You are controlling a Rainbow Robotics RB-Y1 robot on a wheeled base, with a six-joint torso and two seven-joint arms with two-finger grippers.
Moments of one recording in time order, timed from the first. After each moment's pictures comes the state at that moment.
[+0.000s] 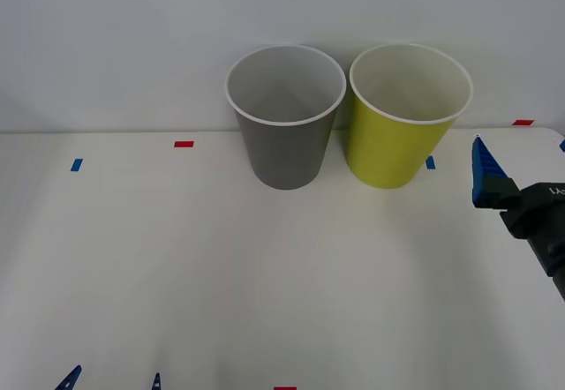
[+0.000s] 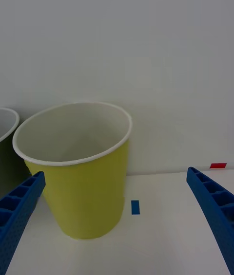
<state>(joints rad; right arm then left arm) 0.49 -0.26 -0.05 -2.59 -0.15 0.49 1.35 1.05 0.29 -0.30 -1.95 0.15 -0.54 -1.78</state>
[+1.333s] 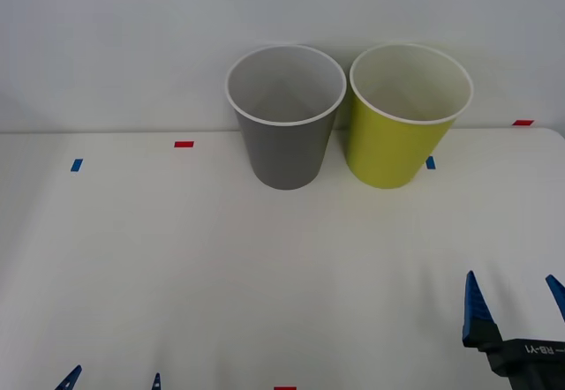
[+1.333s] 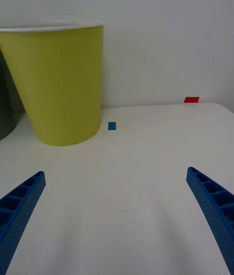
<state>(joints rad) 0.85 -0.23 0.07 -2.08 -0.06 -0.36 1.39 1.05 0.29 -0.30 -1.95 0.15 -0.54 -1.78</state>
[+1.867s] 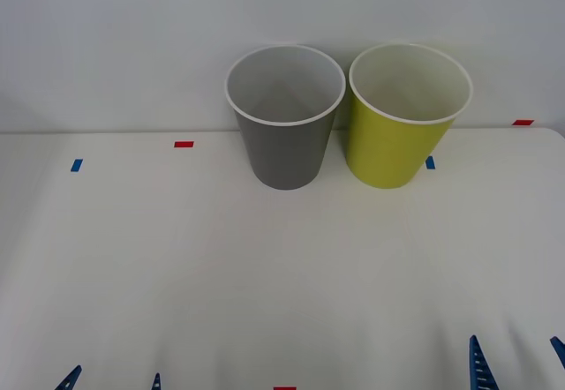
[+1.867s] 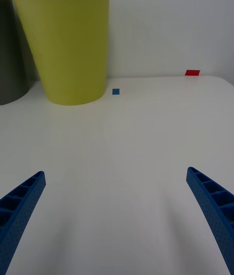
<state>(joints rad) 0.96 -0.30 0.13 -1.92 -0.09 -0.60 1.42 1.05 0.29 -0.30 -1.95 0.15 -0.54 -1.78</state>
